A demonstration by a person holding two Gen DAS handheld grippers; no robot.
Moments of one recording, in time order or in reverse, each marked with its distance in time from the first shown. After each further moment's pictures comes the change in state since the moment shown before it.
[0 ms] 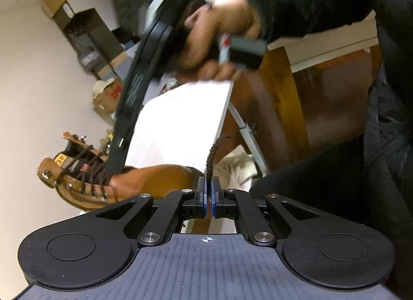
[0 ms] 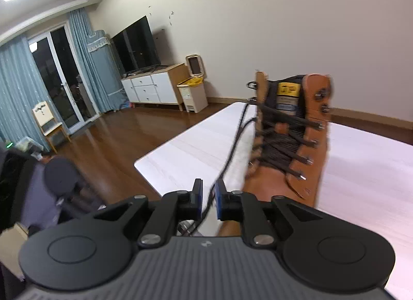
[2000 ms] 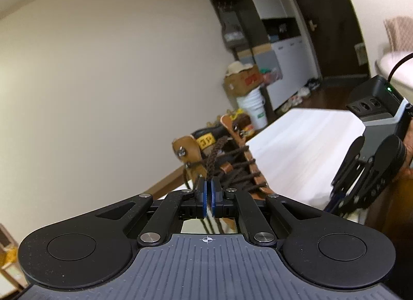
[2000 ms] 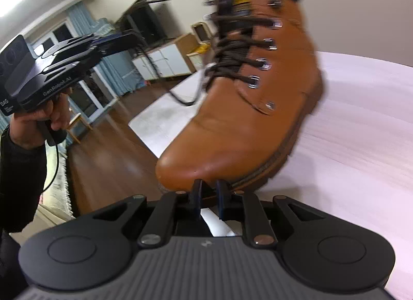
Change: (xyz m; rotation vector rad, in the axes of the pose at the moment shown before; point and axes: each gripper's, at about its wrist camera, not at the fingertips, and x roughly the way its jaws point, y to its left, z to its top) left arm 0.020 0.096 0.019 -0.447 0.073 0.552; right arm 0.048 -0.055 -0.065 0.113 0.112 0.149
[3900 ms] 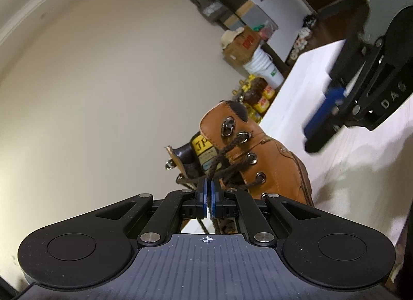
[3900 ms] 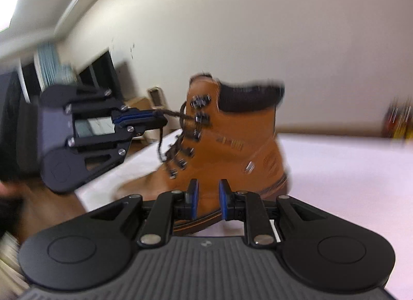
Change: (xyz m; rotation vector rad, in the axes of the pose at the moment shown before) left arm 0.091 -0.064 0.019 0.403 0.081 0.141; right arm -0.052 0.011 0.029 -0.195 -0.313 -0.417
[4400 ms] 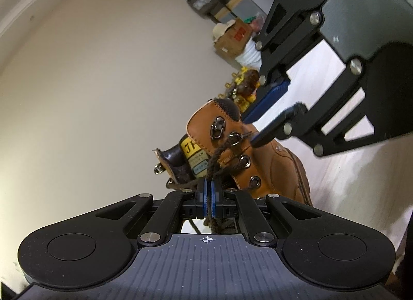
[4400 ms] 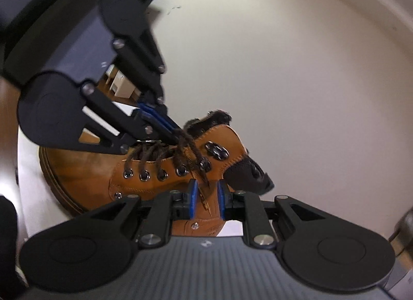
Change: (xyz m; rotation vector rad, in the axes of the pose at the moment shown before) left arm 0.013 -0.003 0.007 0.014 0.017 -0.035; right arm 0.030 0.055 0.011 -0.667 -0.041 -0.247
